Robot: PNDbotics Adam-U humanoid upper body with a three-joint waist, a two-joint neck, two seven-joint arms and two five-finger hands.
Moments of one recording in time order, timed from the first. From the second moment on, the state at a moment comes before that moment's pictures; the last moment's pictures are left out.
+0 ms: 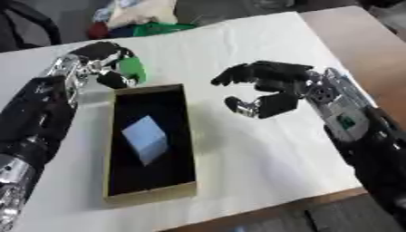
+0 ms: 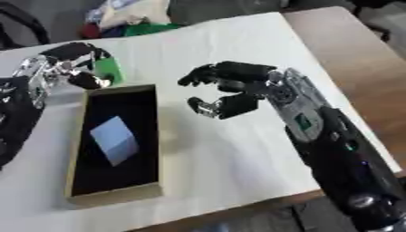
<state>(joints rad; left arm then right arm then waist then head) -1.14 0.34 0.03 -0.54 -1.29 -0.28 -0.26 -0.85 -0.29 0.34 -1.29 0.61 -0.49 0.62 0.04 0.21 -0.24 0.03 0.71</state>
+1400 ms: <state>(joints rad) -1.02 0.45 -0.25 -0.96 -0.80 -0.58 -0.45 -0.79 -0.26 0.35 -1.26 0.61 -0.50 0.62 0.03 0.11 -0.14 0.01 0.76</state>
